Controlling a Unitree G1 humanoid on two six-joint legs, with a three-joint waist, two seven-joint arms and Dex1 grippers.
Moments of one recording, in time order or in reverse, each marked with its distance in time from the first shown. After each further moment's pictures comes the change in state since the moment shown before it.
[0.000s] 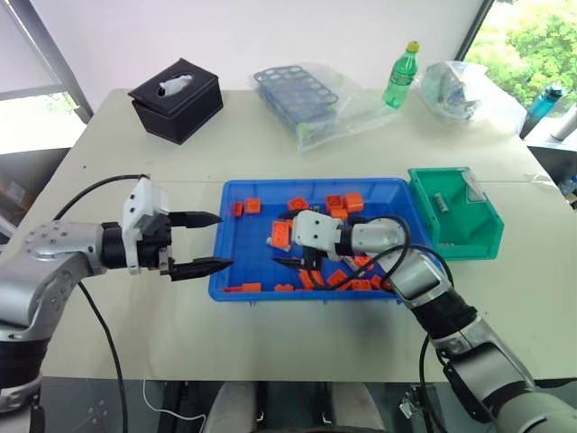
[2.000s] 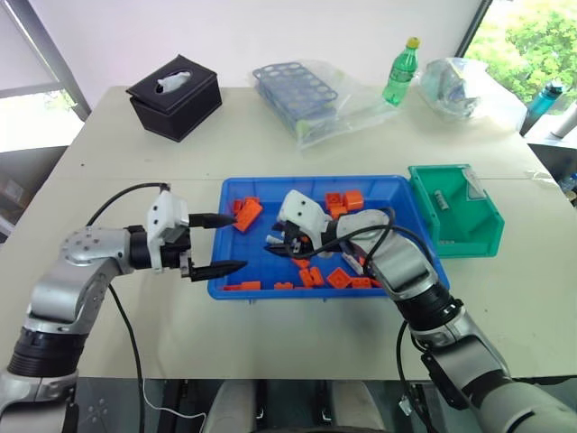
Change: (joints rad) left arm -0.029 -0.146 -0.087 0.130 0.145 -0.233 -0.046; right arm -0.073 0.110 -0.021 -0.172 0.099 0.647 -0.006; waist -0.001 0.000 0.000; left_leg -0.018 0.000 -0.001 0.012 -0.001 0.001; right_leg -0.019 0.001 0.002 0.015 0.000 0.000
